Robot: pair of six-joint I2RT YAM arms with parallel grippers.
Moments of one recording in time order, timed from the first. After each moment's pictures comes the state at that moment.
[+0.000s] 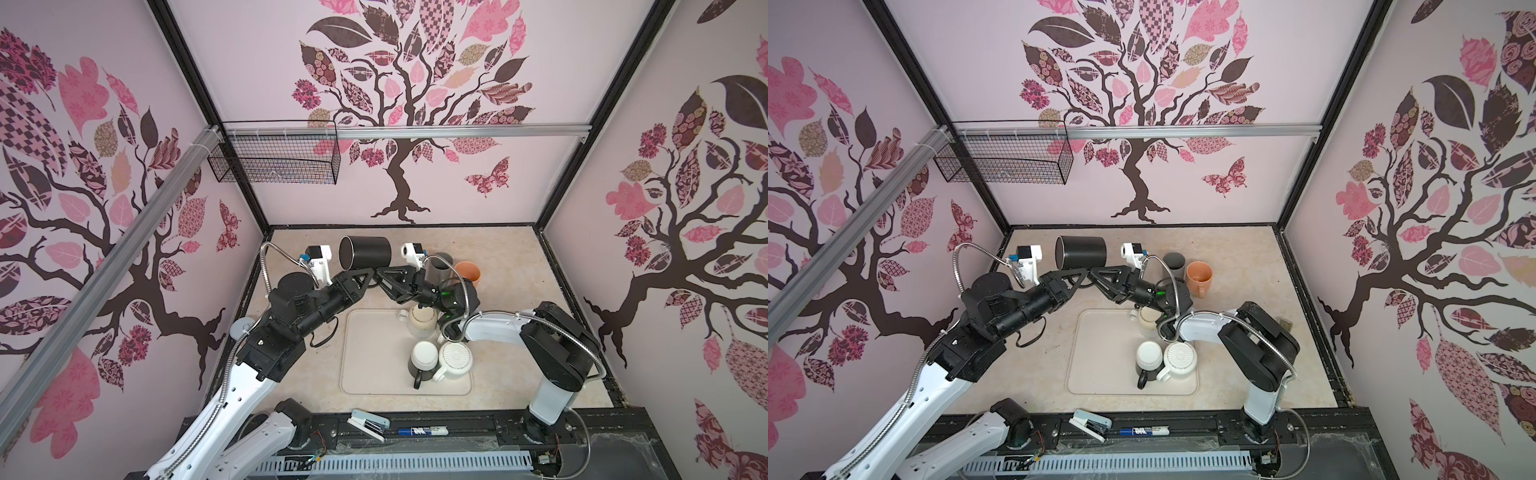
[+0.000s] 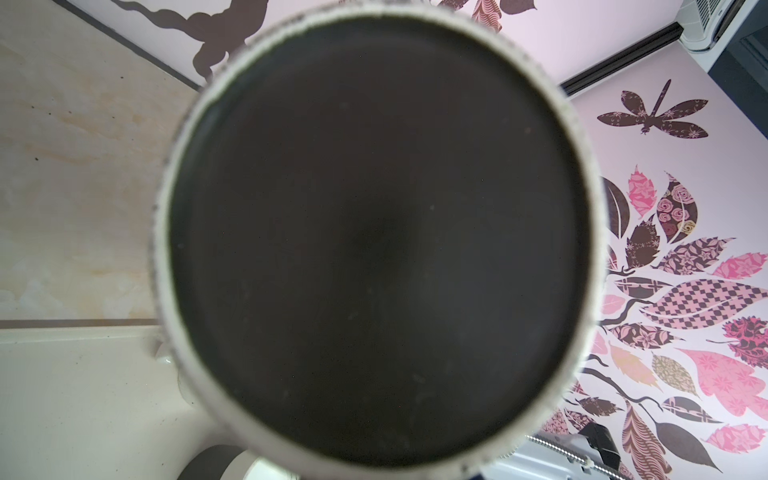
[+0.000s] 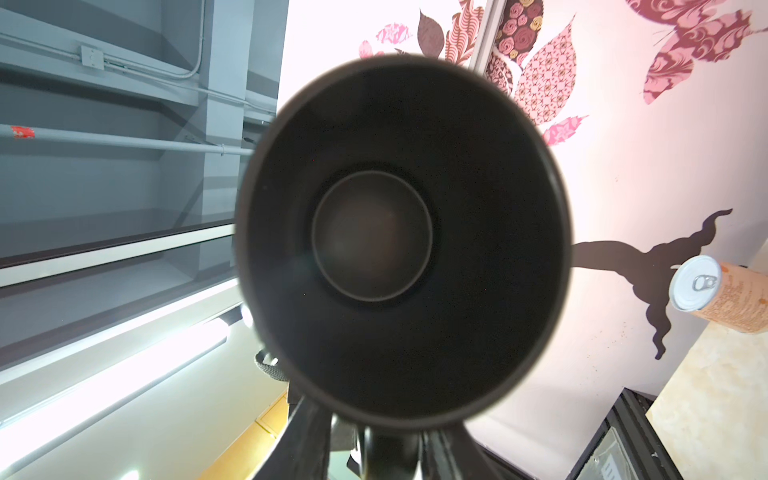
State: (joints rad) left arm -0.54 0.83 0.97 -0.29 0.17 -0.99; right arm 0.78 1.76 0.91 1.48 -0.54 1.72
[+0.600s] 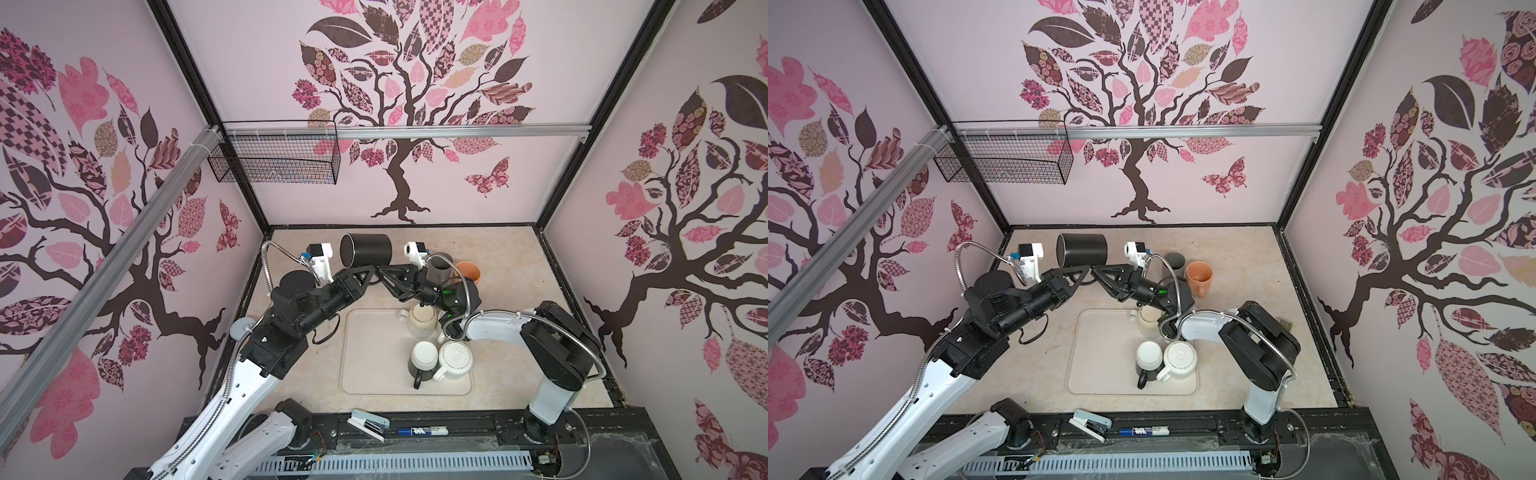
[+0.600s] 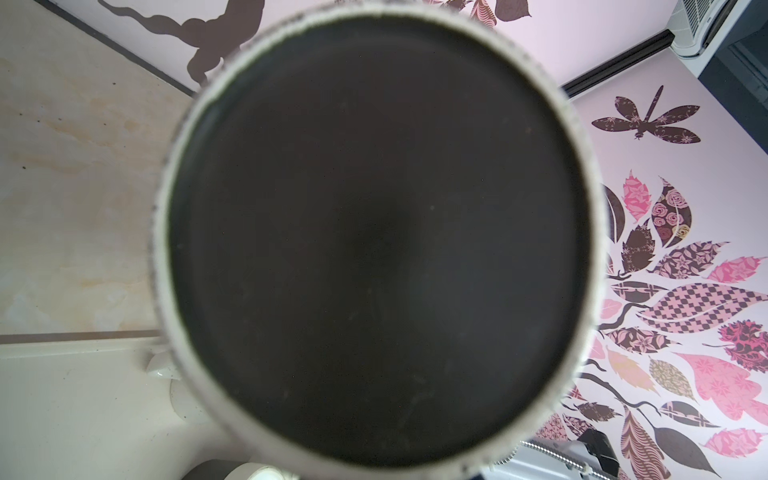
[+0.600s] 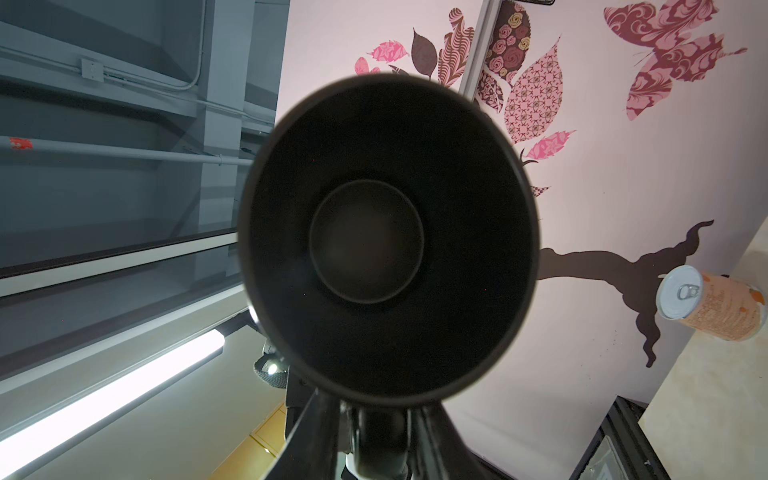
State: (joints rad) left arm -0.54 0.86 0.97 -0.24 0.20 -0.99; right arm 0.78 1.76 0.92 1.48 -0.53 1.72
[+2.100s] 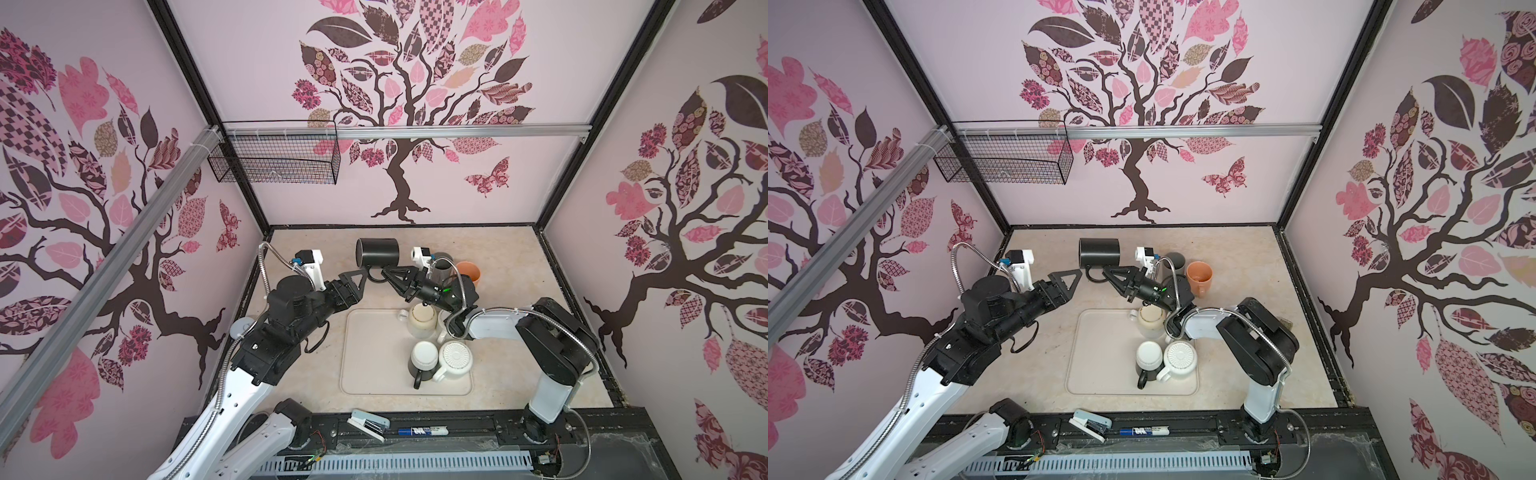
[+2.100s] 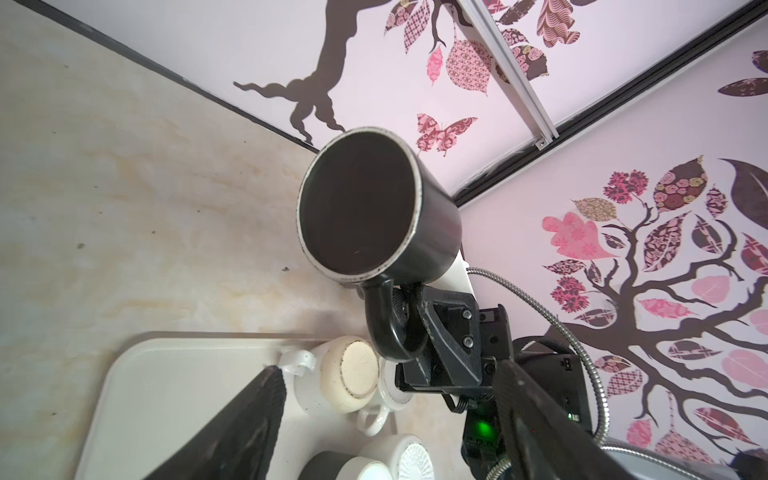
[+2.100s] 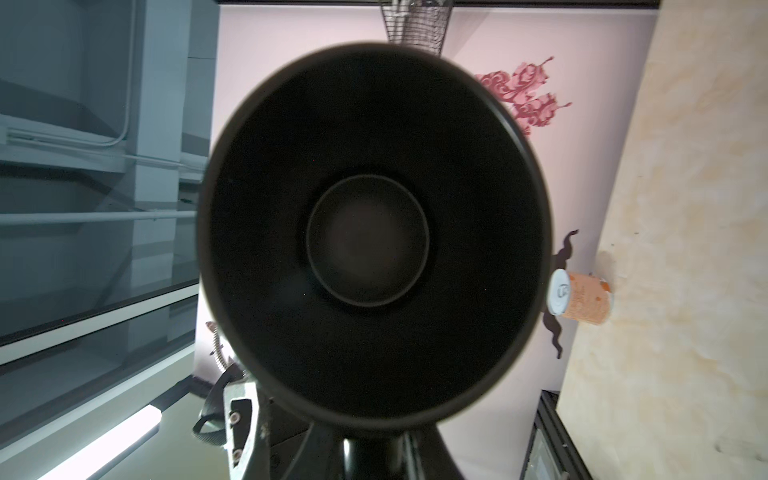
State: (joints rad) left arm -0.51 0.78 0.97 -0.47 0.02 -0.76; right arm 0.70 1.78 0.85 1.28 -0.49 1.64
